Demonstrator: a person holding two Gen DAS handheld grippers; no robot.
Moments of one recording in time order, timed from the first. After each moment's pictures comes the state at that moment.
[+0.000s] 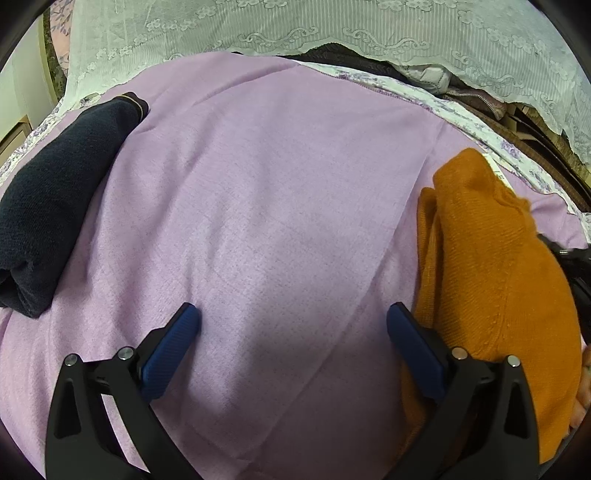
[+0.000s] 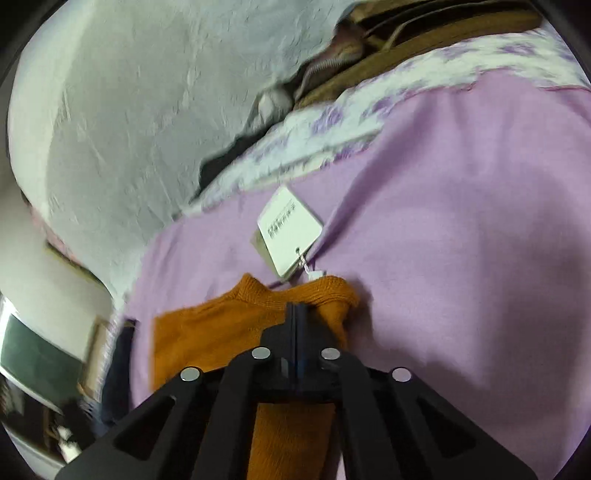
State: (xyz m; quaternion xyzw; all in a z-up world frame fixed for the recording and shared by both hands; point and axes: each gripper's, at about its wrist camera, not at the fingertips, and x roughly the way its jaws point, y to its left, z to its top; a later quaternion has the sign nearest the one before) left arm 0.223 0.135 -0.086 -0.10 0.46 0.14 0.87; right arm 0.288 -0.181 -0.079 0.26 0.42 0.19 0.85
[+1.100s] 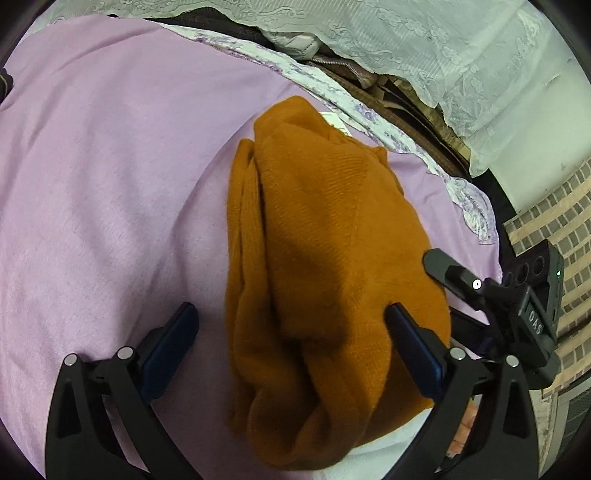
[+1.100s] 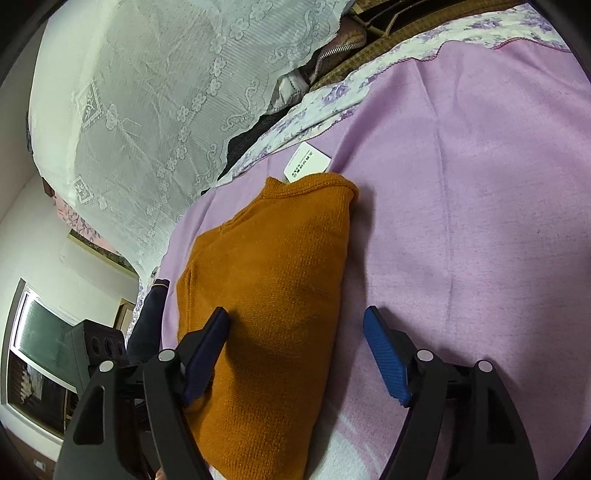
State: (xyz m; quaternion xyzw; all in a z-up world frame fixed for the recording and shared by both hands) left arm 0.234 0.094 -0.087 -0.21 0.47 -0.16 0.84; right arm 0.221 -0.183 -0.085 0.27 0.44 0.23 0.83
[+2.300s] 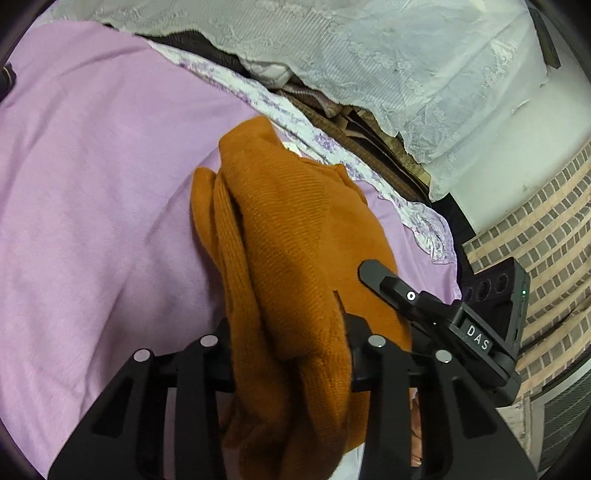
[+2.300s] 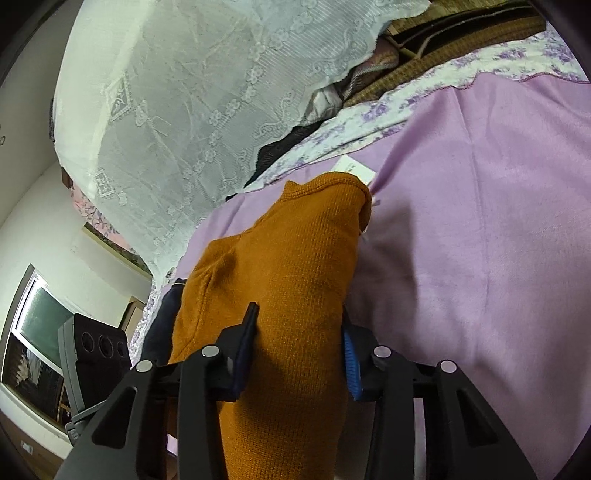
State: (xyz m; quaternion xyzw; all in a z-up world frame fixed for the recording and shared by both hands) left arm 0.203 0.101 -0.057 -0.25 0.41 -0.20 0.85; right arm 0.205 -0.164 -0.061 0.26 0.40 0.26 0.84
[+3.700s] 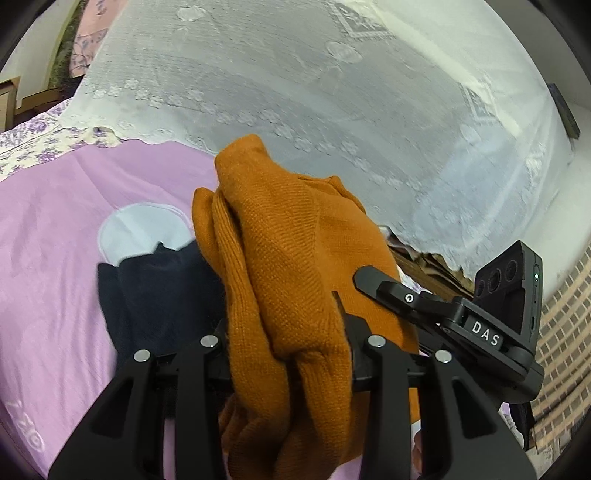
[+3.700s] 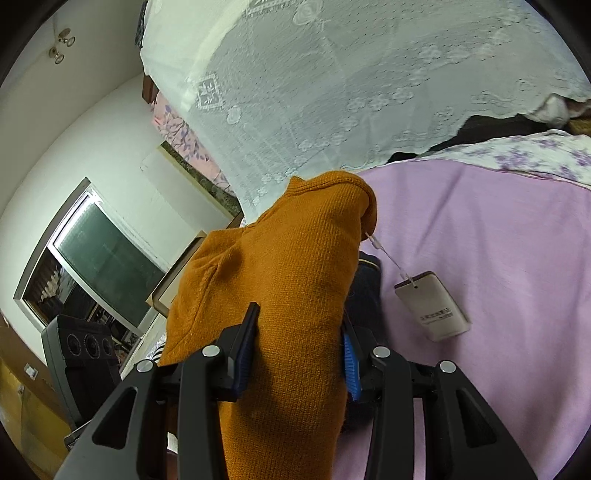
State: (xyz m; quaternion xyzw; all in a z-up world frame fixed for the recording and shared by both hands) left arm 0.120 0.370 0.055 -0.26 0.28 -0.01 0.93; right arm 0.197 0.140 0.043 0.16 0.40 0.44 0.79
